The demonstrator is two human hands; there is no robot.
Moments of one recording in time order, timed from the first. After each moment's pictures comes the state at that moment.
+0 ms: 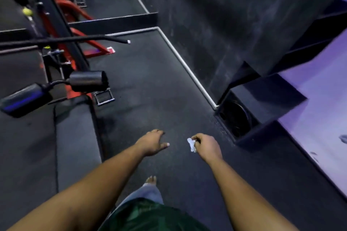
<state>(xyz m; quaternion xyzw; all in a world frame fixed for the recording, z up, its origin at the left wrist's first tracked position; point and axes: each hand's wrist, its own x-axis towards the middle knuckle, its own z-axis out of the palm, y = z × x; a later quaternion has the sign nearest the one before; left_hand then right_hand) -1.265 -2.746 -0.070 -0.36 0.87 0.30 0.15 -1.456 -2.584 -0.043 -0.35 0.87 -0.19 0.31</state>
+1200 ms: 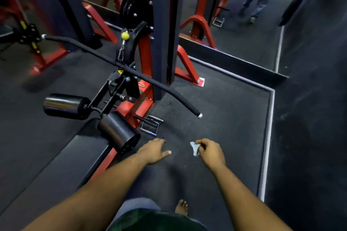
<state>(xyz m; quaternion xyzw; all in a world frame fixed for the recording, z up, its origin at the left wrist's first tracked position) -1.385 -3.352 -0.107 -0.71 0.60 0.38 0.02 -1.635 -3.414 -0.080 -0.67 0.65 -0.07 0.37</state>
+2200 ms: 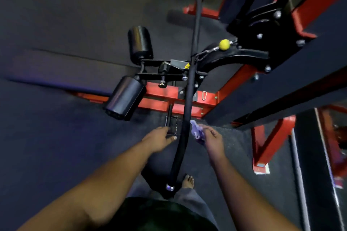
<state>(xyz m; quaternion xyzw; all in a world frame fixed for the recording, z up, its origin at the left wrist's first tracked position) -1.398 -3.639 -0.159 -0.89 0.03 0.37 -0.27 -1.425 -3.859 -0.127 -0.69 0.29 0.08 0.66</state>
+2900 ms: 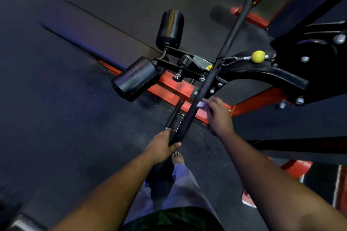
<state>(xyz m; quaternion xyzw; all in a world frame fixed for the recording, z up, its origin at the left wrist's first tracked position) -1.444 -3.713 -0.185 -0.85 -0.16 0.27 -0.41 -1.277 -3.905 -0.134 -0.93 -0.23 0.06 0.29</state>
